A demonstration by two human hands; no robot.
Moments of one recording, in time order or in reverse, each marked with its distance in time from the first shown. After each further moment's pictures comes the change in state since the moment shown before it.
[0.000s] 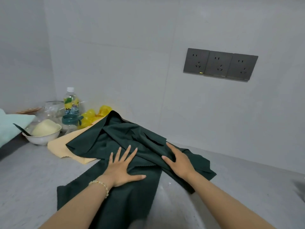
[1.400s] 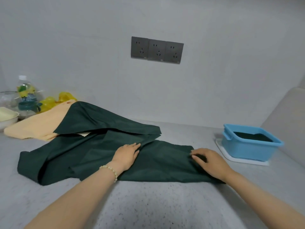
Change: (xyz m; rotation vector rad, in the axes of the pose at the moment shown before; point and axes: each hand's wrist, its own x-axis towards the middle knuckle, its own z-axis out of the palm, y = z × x) left_hand -0.080 0.198 0.024 0.078 -0.002 0.220; right_hand -0.265 0.096 -0.182 -0.323 0.075 0.121
